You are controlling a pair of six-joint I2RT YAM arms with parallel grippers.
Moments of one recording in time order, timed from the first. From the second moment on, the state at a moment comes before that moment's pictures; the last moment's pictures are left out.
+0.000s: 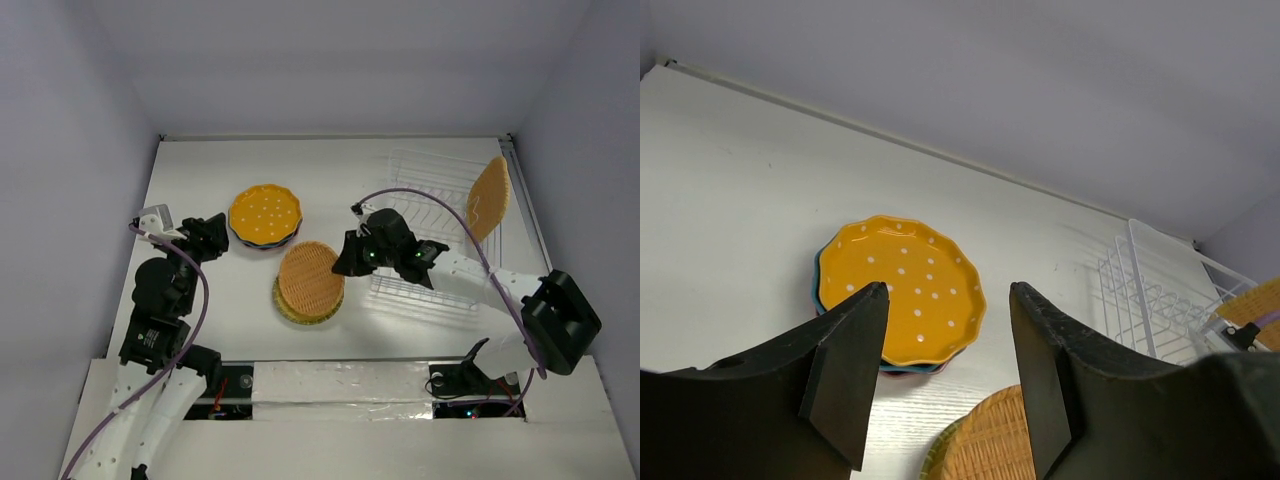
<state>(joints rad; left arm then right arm) -0.31 0.44 0.66 -0.20 -0.25 -0.44 0.76 1.41 0.87 -0.07 -0.26 0.61</state>
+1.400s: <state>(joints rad) -0.25 0.36 0.66 -0.20 -0.25 -0.45 0.12 1.15 1.28 -0.73 0.68 0.42</state>
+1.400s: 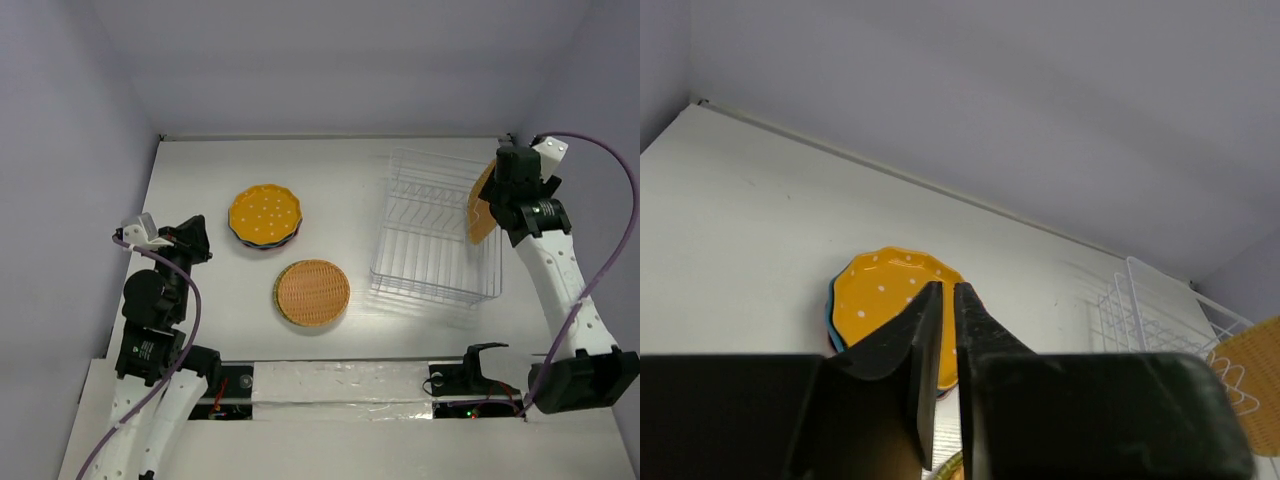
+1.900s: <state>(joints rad) -0.25 0.36 0.66 -0.20 -0.25 -0.44 0.01 1.50 1.39 -0.72 0.54 0.20</state>
